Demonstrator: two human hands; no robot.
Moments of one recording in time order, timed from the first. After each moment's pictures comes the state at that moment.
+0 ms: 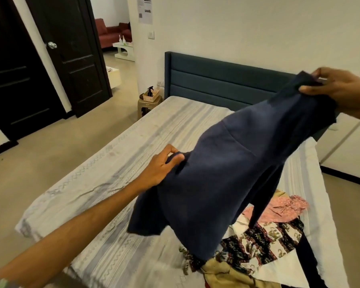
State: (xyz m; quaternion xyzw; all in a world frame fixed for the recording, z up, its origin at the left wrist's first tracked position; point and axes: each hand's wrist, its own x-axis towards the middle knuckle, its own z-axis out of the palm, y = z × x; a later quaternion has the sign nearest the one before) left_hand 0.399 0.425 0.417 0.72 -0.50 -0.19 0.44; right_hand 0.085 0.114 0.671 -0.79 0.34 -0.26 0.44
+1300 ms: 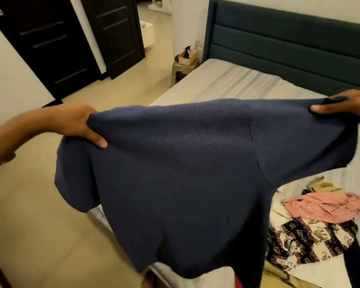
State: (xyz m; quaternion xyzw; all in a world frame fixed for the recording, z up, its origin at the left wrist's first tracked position) left_hand 0.622 0.612 0.532 0.89 -0.38 -0.26 0.01; right_hand 0.236 0.109 0.553 -0.81 0.36 0.00 0.47
